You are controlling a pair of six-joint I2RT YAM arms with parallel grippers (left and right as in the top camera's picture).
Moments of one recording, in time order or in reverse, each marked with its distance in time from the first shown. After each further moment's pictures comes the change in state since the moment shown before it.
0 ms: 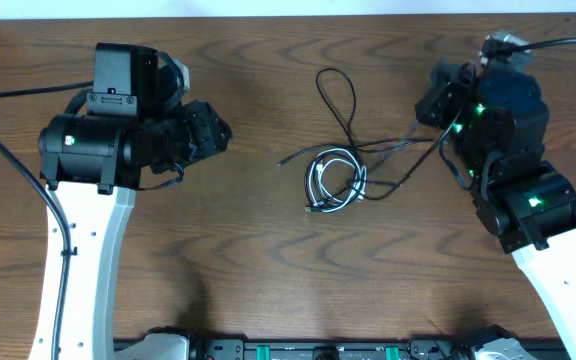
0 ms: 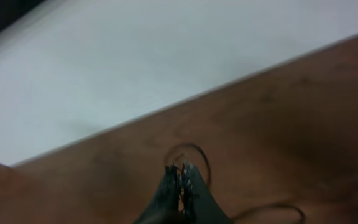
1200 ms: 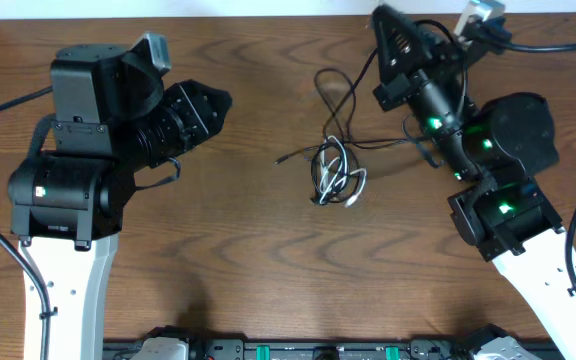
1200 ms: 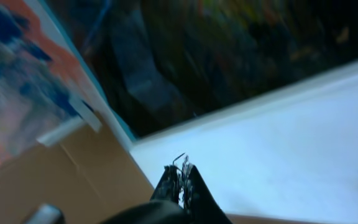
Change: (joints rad) left arm 0.002 -0.127 0.008 0.216 0.068 -0.219; right arm 0.135 0.012 -0.039 0.737 -0.275 0.034
